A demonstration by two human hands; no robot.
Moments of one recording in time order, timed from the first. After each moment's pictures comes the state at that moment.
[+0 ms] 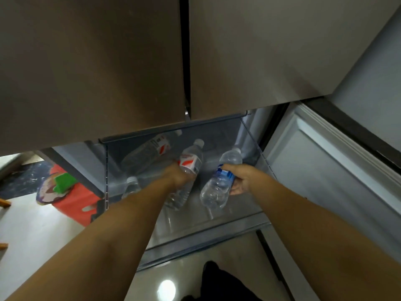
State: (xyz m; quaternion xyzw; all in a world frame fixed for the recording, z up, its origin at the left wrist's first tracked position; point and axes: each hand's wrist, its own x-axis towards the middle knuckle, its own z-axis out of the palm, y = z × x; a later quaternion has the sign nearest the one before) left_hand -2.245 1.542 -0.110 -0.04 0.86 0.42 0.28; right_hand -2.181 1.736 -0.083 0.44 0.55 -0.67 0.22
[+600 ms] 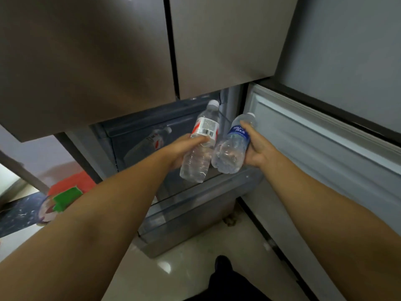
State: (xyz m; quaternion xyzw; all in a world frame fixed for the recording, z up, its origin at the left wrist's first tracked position) left_hand -2.155 1.537 0.009 0.13 0.69 0.60 0.39; right_hand -2.066 1.721 -0.001 0.31 0.38 -0.87 0.01
